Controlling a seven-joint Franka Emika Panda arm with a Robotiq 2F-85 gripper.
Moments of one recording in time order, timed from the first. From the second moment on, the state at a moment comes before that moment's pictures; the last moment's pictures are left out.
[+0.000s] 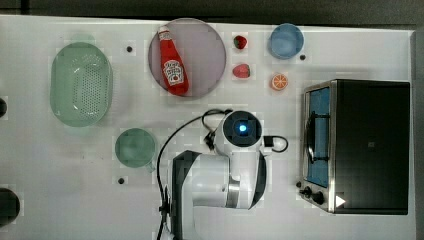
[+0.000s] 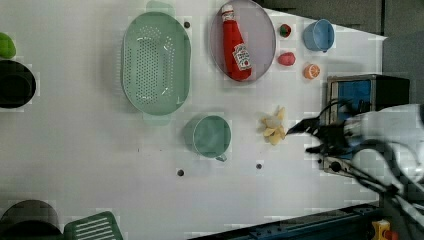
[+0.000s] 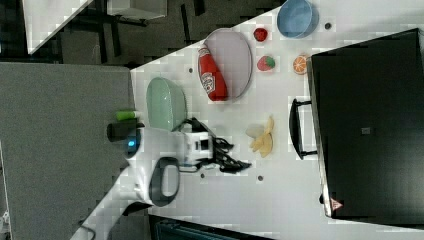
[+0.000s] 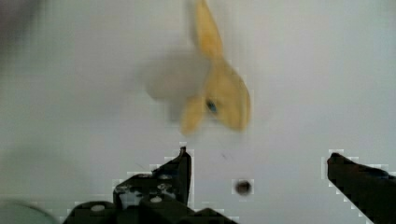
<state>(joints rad) -0.13 0.11 0.06 -2.44 -0.01 0.74 -0.19</state>
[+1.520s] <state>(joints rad) -0.11 0.33 0.07 -2.46 -0.01 1.18 -0.41</state>
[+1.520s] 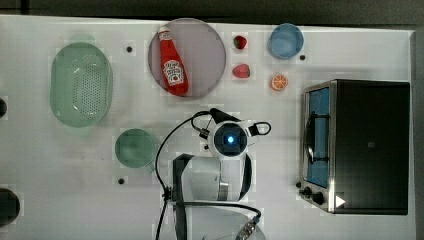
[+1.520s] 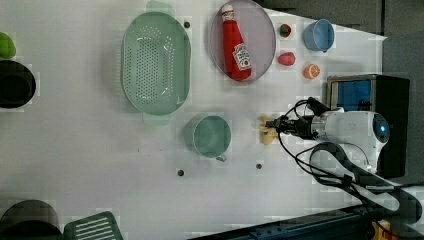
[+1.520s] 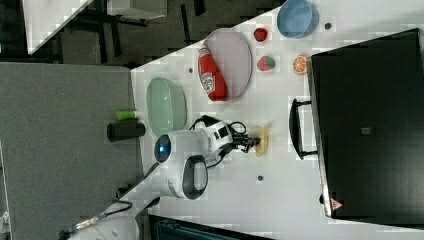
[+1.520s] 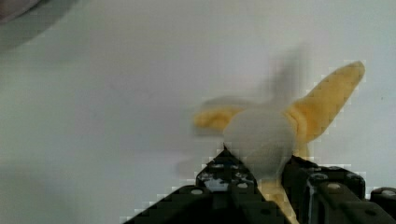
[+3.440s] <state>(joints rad) -0.07 -0.09 0.55 -2.21 0.04 0.49 -0.17</state>
